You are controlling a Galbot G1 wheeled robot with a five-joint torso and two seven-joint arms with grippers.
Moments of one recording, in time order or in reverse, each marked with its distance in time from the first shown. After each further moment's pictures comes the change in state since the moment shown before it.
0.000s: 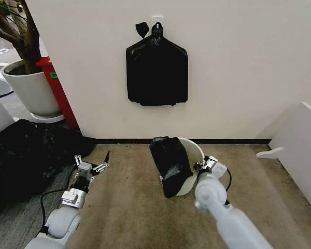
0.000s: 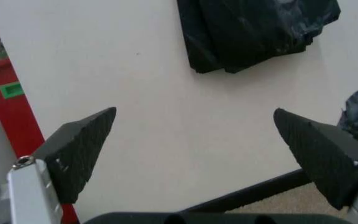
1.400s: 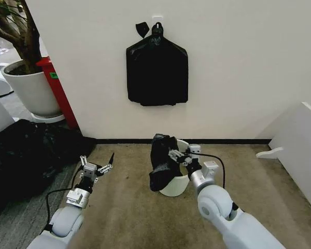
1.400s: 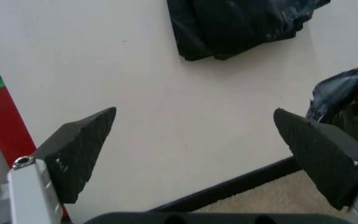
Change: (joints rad) left arm -0.030 0.017 0.048 0.048 0.001 0.000 -0.001; right arm 0.092 -0.191 -0.080 0.070 -0.284 -0.280 -0.611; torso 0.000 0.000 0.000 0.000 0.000
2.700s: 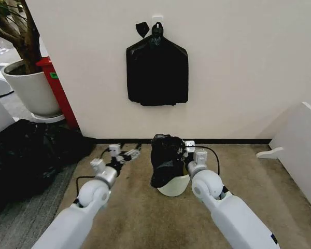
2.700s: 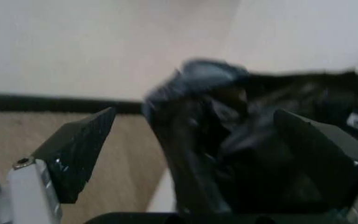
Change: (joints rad) left arm -0.339 -0.072 0.315 -0.127 -0.678 0.763 -0.092; right arm 0.064 0.090 0.027 -0.168 -0.114 0.003 -0.046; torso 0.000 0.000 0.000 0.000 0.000
